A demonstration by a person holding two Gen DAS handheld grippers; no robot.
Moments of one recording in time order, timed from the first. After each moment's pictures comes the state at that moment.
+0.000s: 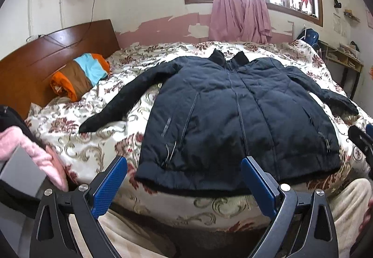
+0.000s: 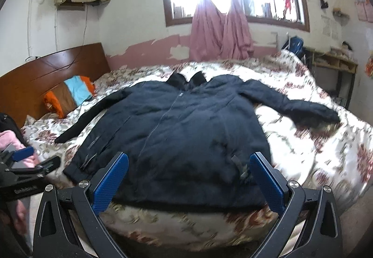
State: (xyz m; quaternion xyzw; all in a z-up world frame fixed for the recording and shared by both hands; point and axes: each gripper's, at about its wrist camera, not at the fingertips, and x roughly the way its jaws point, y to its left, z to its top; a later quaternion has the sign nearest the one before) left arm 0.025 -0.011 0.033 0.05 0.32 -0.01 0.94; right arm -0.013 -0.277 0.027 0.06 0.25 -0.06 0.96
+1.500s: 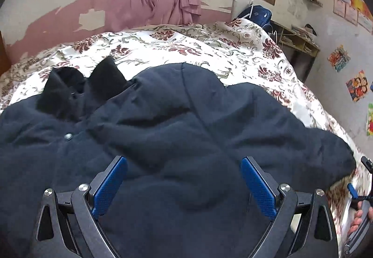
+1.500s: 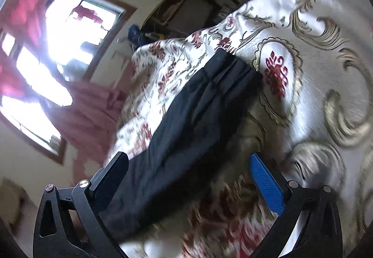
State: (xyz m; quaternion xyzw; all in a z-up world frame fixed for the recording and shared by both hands) left arm 0.441 -0.358 -0.033 0.05 0.38 -0.24 0.89; right arm 0.148 -0.750 -0.152 0.54 0.10 -0.29 0.78
